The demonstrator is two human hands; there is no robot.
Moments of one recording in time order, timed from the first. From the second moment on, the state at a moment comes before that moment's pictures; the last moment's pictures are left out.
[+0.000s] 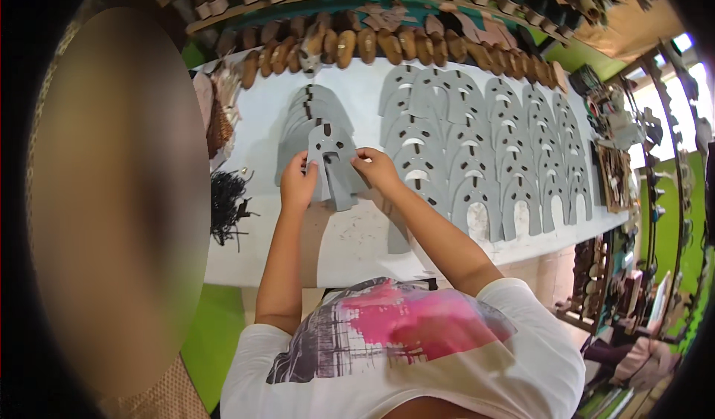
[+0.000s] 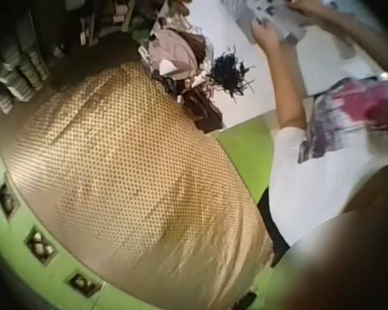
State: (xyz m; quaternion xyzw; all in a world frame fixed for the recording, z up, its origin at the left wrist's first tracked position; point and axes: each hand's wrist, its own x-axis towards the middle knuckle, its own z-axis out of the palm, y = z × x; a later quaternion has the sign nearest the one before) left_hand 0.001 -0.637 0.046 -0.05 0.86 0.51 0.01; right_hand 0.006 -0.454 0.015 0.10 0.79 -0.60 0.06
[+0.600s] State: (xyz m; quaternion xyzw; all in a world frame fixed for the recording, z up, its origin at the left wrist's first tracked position) left_hand -0.069 -0.421 -0.010 0.06 0.84 0.52 0.16; right_hand -0.007 -0.202 0.018 0.21 0.69 -0.69 0.11
